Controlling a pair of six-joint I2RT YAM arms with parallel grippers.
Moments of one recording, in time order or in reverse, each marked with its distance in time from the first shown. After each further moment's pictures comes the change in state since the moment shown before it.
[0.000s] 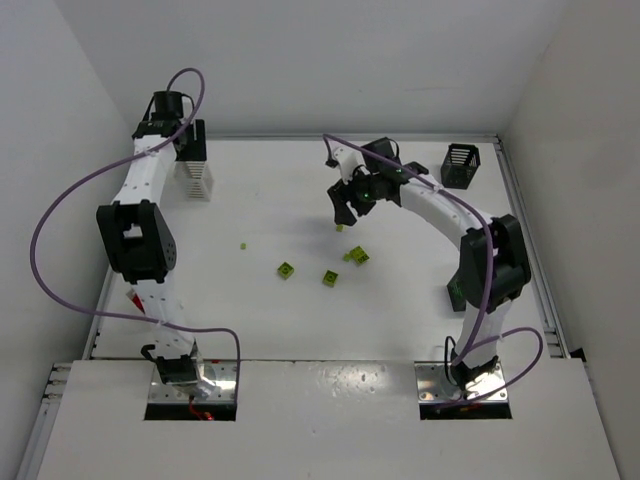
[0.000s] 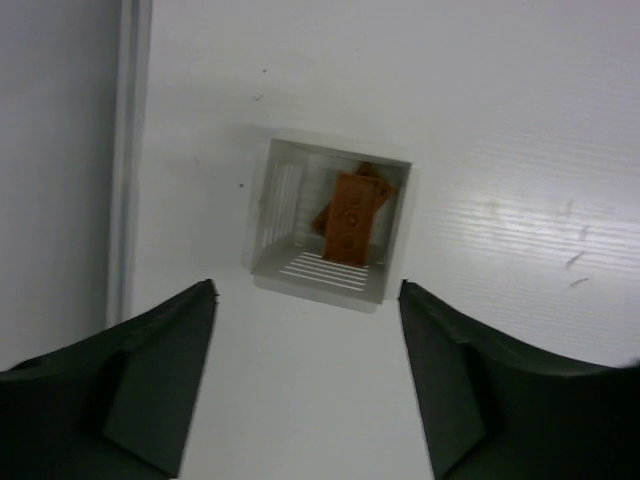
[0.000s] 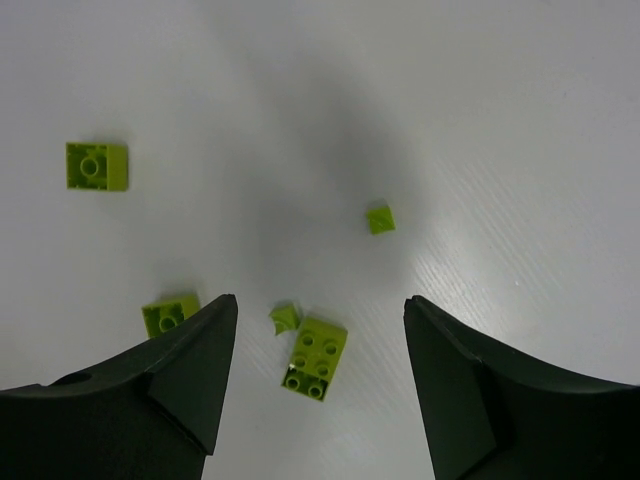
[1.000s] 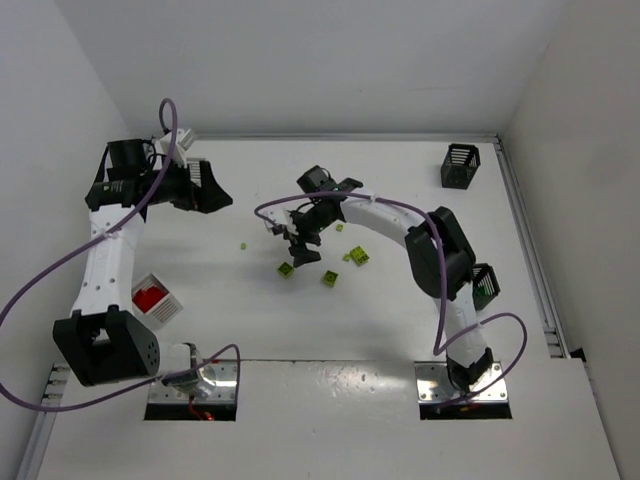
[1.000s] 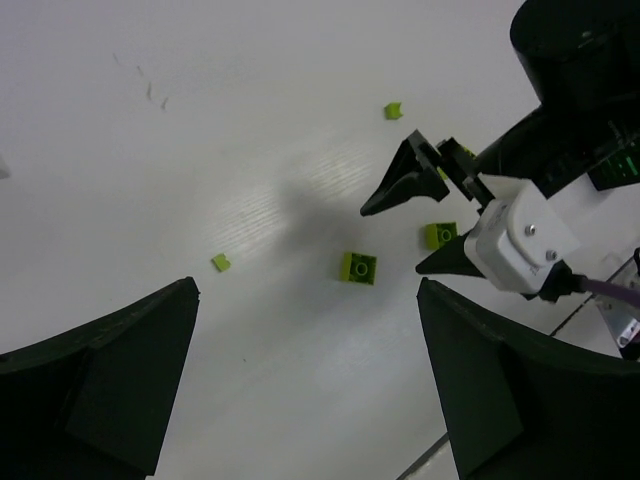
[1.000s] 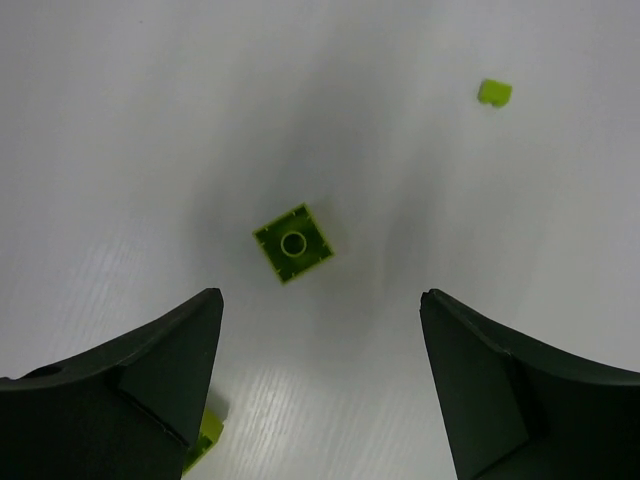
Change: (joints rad) left arm 0.090 -0.704 -0.600 -0.088 0.968 0.119; right arm 0.238 0.261 0.182 -0.145 -0.373 -0.766
